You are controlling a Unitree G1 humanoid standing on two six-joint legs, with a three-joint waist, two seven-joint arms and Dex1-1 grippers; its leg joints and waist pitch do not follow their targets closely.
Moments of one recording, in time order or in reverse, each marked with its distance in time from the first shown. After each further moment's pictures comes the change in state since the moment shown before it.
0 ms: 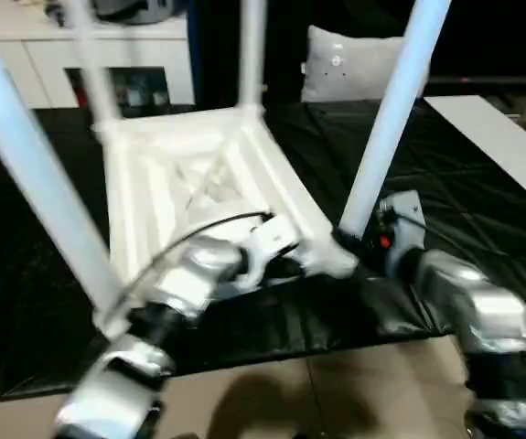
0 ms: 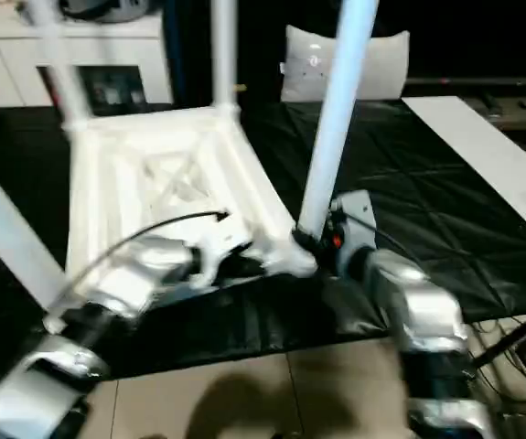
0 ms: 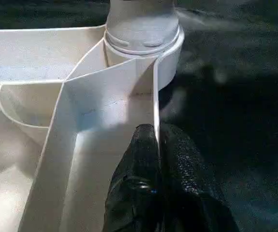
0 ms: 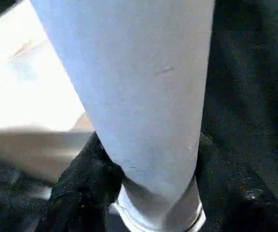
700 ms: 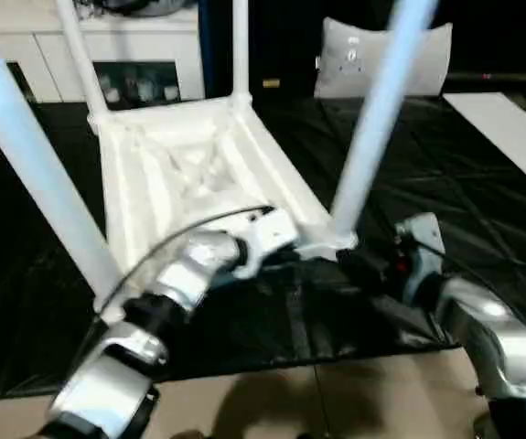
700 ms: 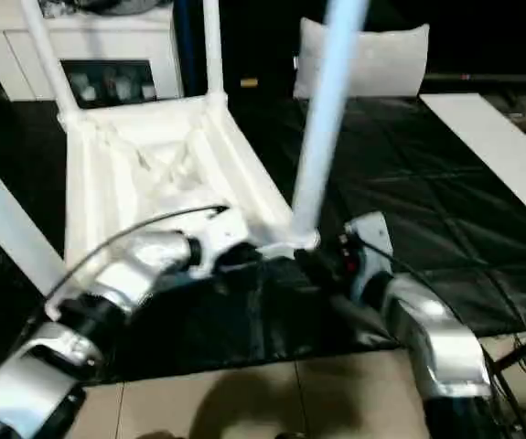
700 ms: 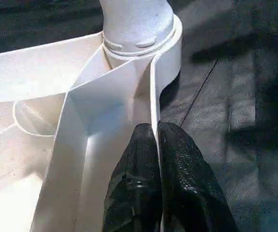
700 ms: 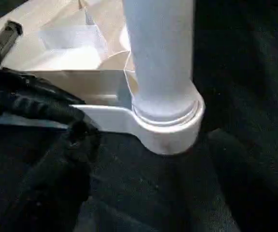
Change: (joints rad) left arm -0.042 0.113 -0.021 0.118 0.039 -0.278 0.001; right arm 0.233 -0.114 -0.009 -0.226 0.081 -0.054 0.180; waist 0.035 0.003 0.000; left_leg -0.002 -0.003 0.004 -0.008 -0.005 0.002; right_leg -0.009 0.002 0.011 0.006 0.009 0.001
